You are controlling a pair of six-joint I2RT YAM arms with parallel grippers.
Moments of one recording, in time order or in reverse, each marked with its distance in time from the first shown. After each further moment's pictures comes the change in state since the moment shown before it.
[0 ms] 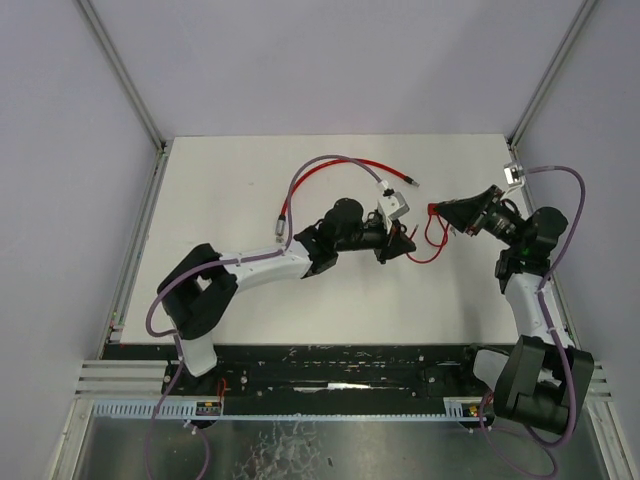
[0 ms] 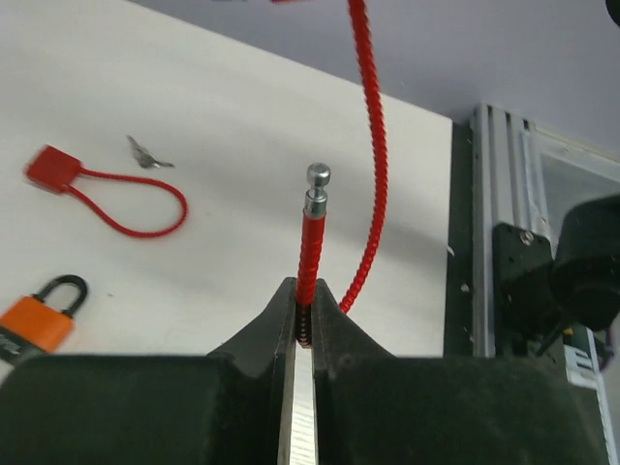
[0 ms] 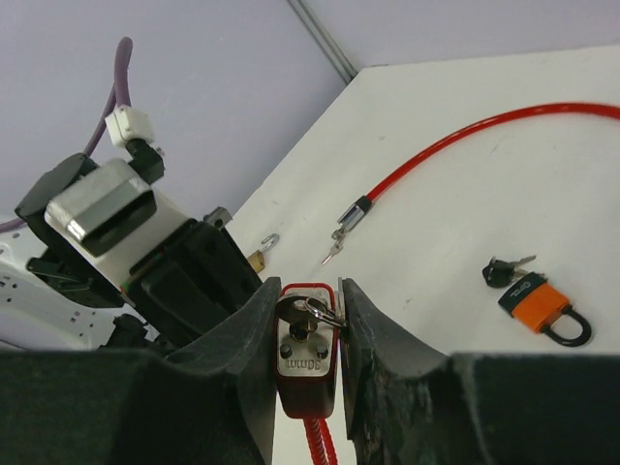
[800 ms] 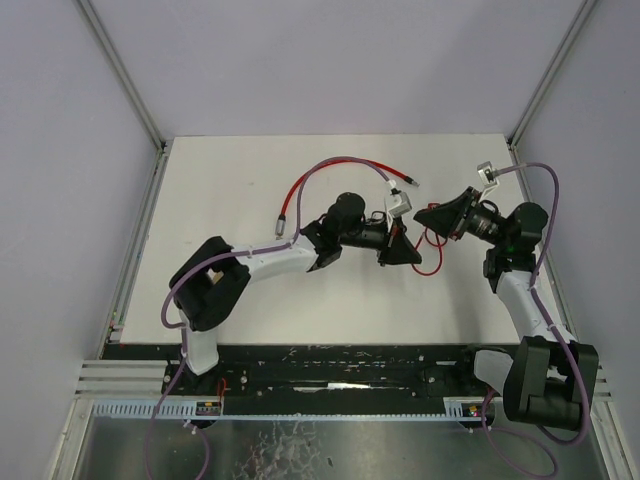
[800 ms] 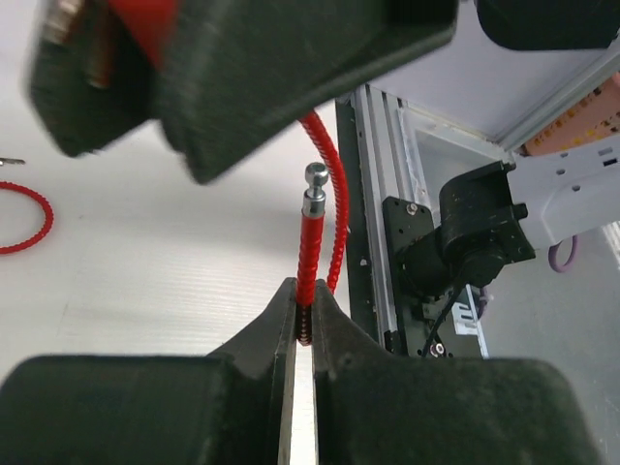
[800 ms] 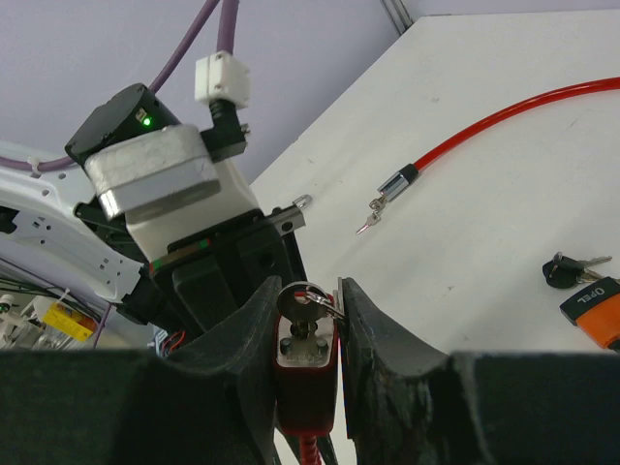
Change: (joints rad) left arm 0.023 0.099 0.058 0.039 0.328 -0.158; right arm 0.140 0.039 0.000 -0.035 -0.026 -0.064
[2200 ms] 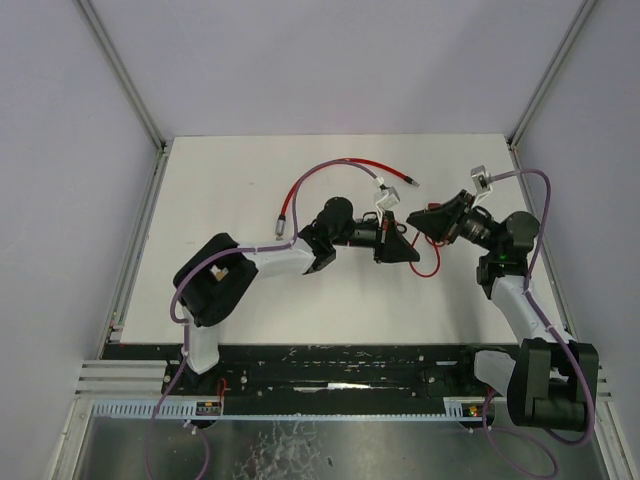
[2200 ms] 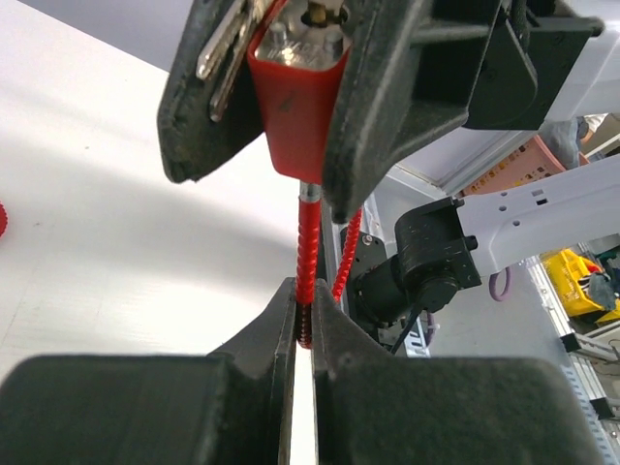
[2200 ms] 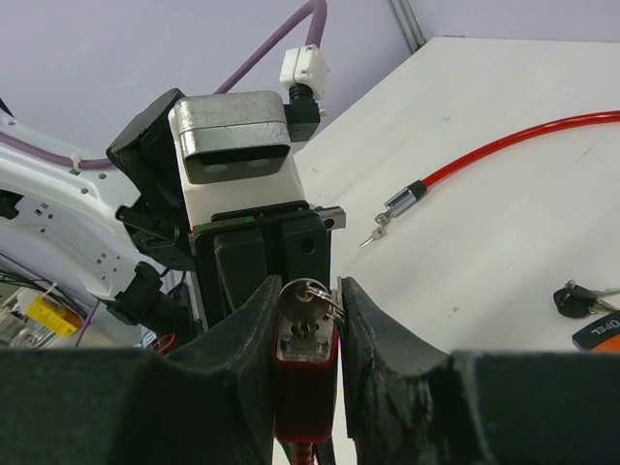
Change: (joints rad) left arm 0.043 0.033 -0.072 0.272 0.031 -0.259; right arm 0.067 -0.007 -0.050 0.122 0.045 0.008
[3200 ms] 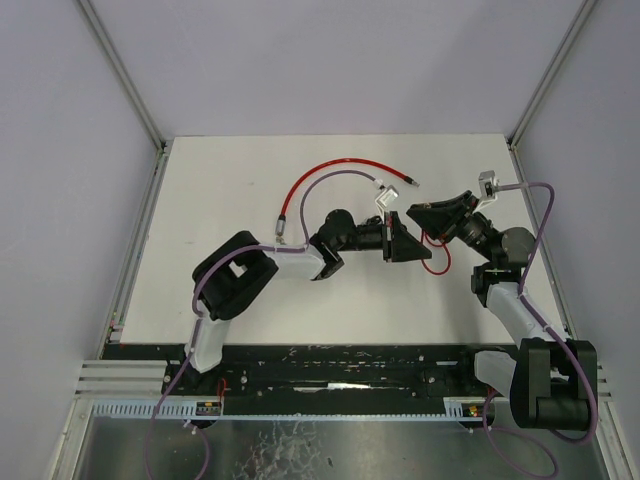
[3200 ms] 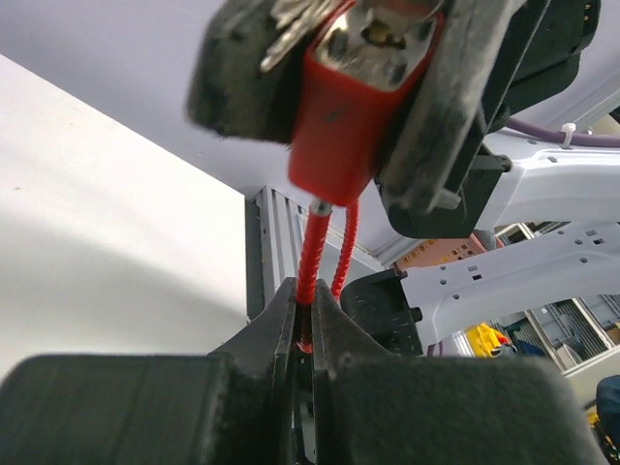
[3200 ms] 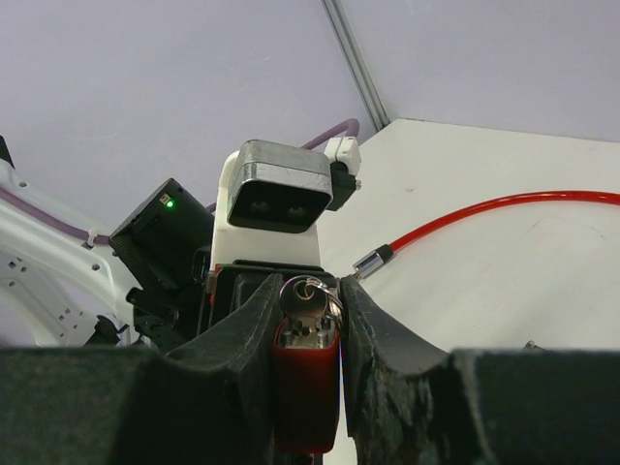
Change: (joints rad) left arm -0.016 0.111 -0.014 0.356 -0.111 -0.336; right arm 0.046 -0.003 -0.097 0.270 0.197 0.036
